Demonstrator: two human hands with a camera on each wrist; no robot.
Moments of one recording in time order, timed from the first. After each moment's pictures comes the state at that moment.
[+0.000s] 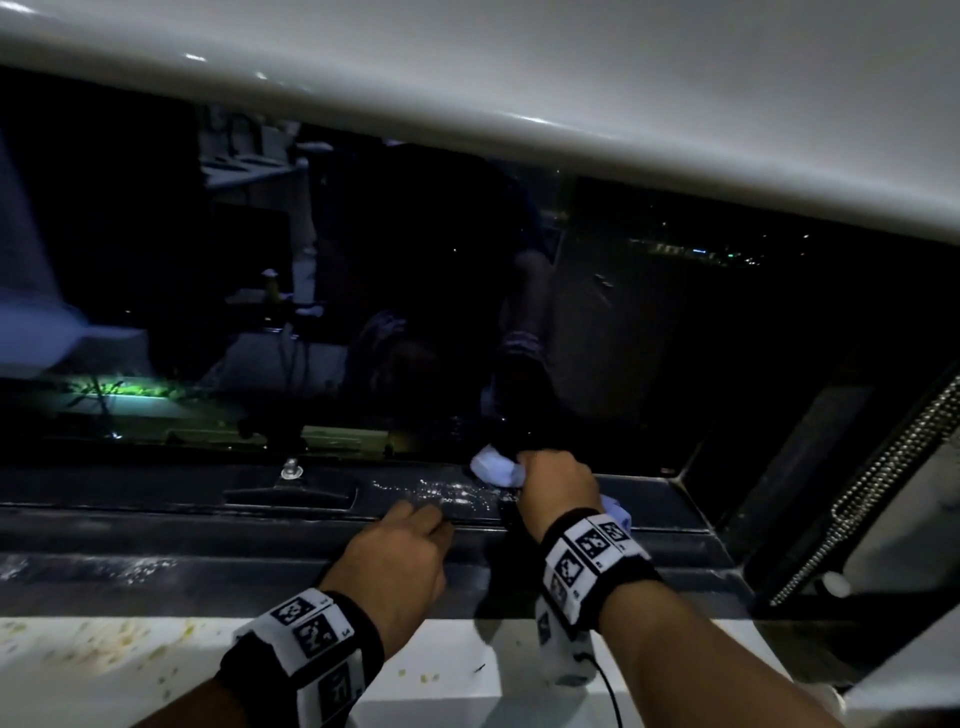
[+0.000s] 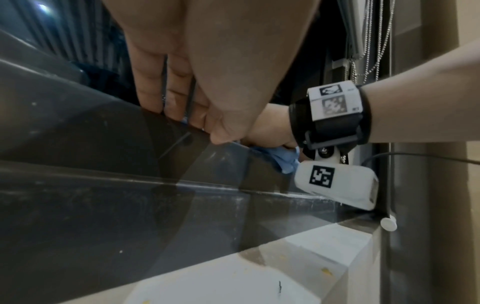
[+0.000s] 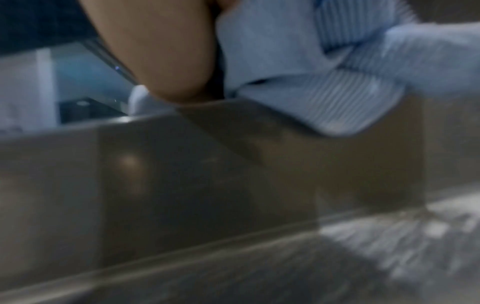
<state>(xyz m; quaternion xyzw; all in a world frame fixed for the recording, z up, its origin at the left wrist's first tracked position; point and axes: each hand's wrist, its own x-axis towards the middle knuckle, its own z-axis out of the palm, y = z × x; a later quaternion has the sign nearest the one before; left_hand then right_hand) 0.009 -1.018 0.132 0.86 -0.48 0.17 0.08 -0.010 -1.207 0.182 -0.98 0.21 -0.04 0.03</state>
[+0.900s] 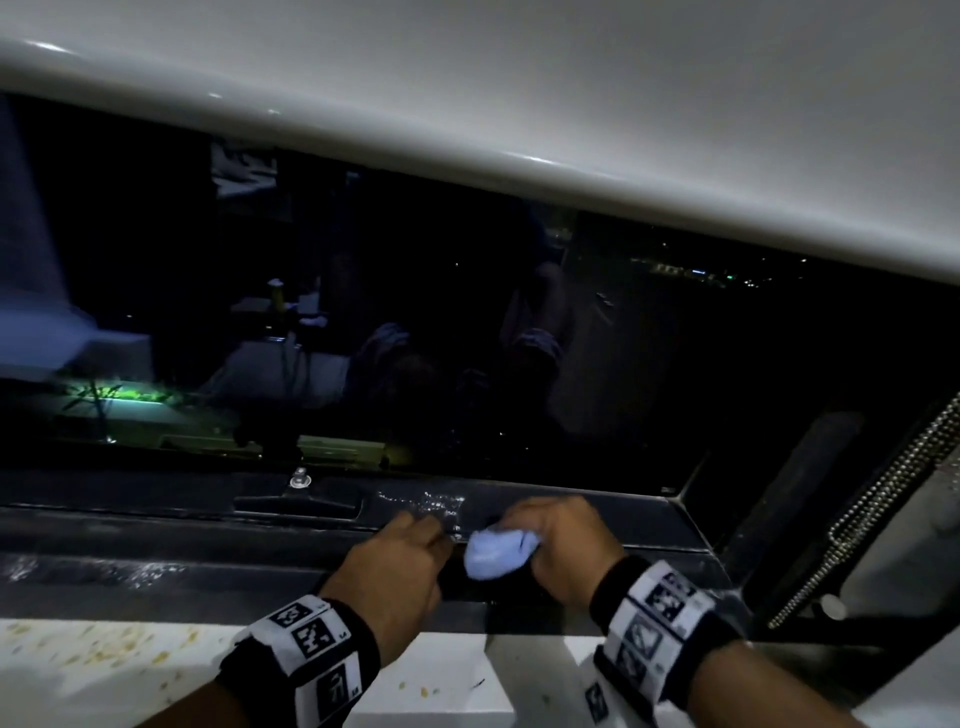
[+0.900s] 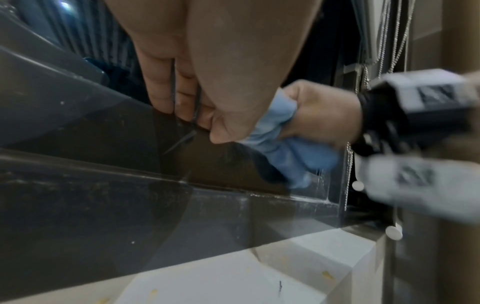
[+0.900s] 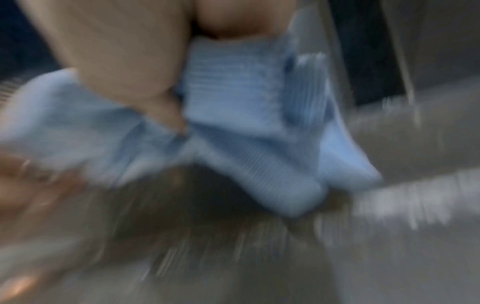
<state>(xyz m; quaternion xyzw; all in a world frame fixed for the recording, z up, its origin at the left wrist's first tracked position) 0.017 -1.014 0.124 0.86 -0.46 0.16 0.12 -0.055 -1.202 0.182 -0.98 -0.03 -0.07 0.17</state>
